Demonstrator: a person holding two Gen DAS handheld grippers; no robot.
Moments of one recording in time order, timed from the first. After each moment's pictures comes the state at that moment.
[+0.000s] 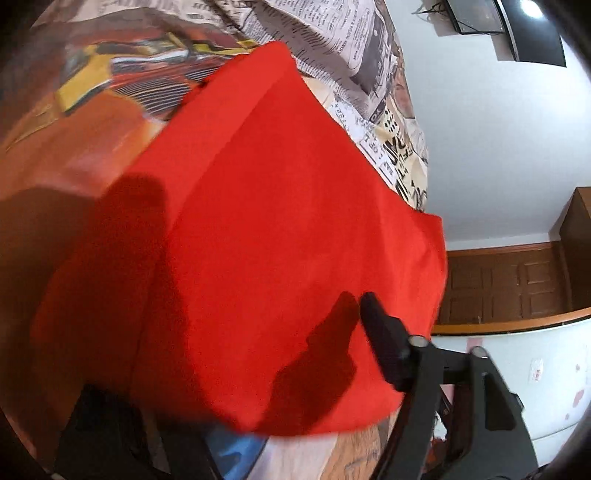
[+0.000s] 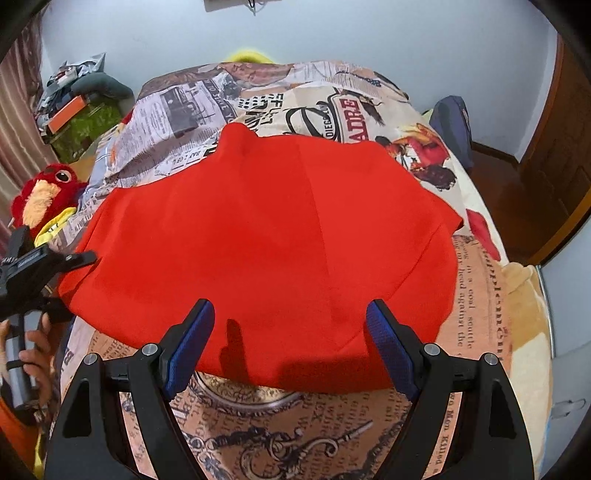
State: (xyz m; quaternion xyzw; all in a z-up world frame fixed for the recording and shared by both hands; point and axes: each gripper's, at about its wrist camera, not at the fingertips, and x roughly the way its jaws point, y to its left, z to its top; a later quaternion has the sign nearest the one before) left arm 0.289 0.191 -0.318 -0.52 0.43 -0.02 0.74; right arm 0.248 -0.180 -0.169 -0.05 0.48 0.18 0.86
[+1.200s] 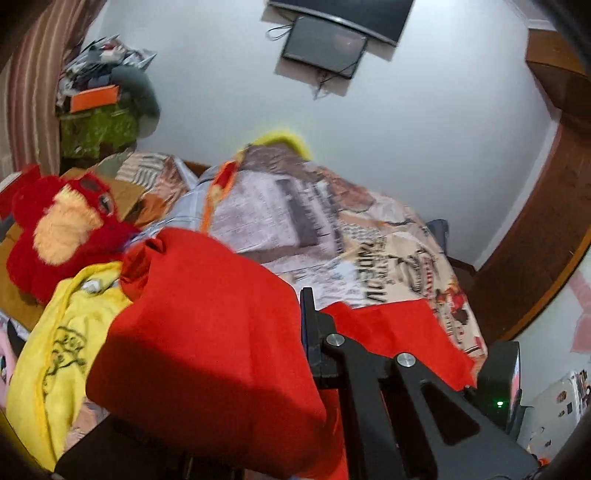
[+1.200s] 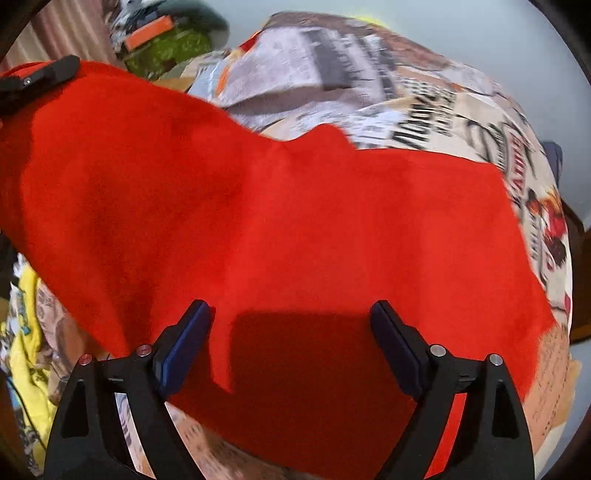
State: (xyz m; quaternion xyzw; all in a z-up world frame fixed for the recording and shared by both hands) left arm 0.258 0.172 -0.111 -0.18 0.29 0.08 0.94; right arm 0.242 -0.039 -0.179 -0.14 0.51 0.33 0.78
